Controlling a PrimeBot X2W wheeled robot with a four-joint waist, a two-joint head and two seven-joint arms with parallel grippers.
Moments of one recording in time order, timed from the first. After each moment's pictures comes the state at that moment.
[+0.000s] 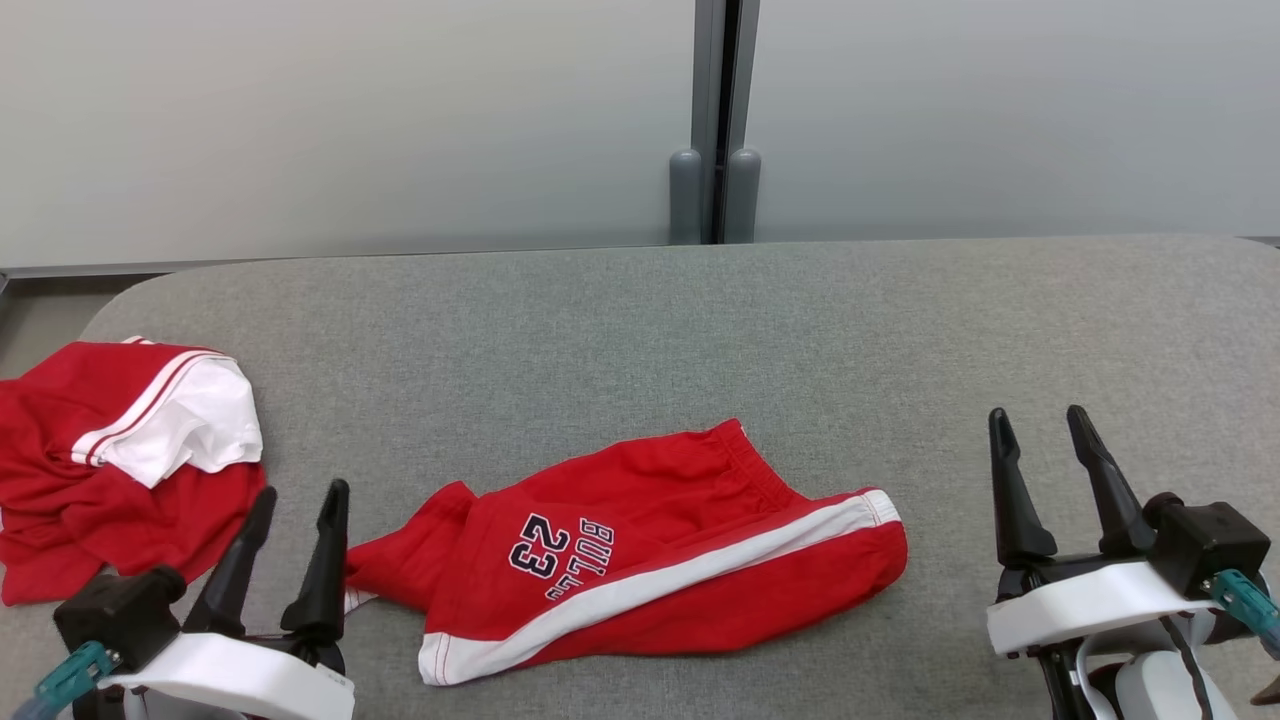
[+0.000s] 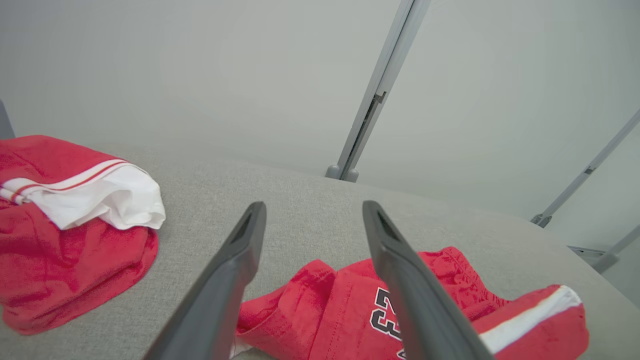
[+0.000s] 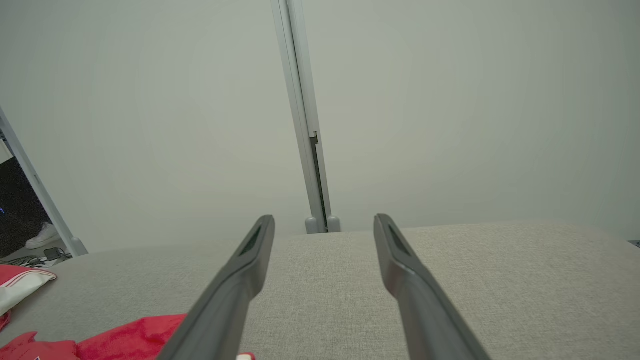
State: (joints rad) left arm 0.03 0.38 -0.27 -0.01 -0.77 0.06 -0.09; right arm -0.14 -0.08 0.08 0.23 0.28 0.13 -0.26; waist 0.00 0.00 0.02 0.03
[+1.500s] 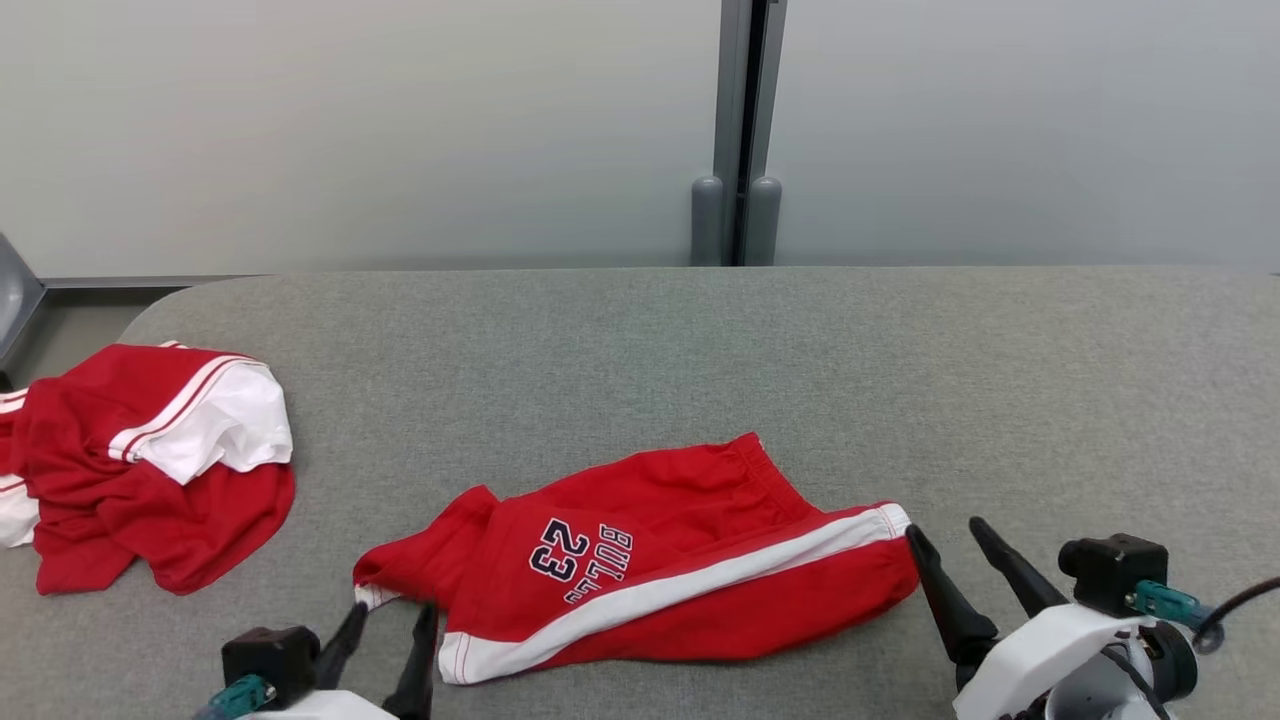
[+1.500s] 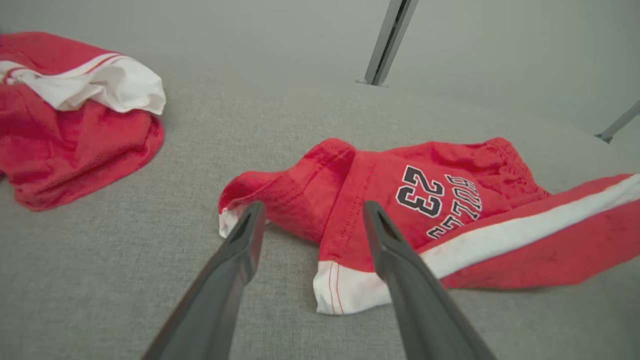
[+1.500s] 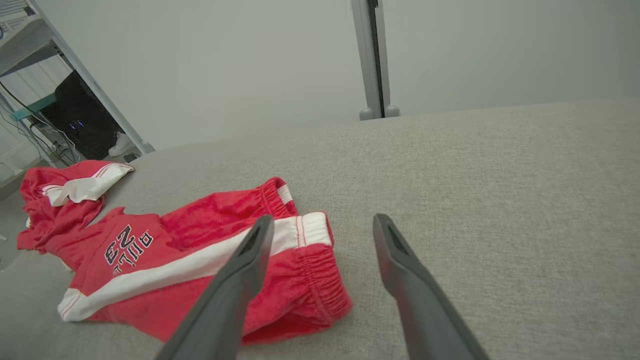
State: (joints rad) left arm 0.09 0.10 -0.11 0.17 -0.36 -0.04 0.02; right arm -0.10 -0.21 0.33 0.27 0.55 0.13 -0.07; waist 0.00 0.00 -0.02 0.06
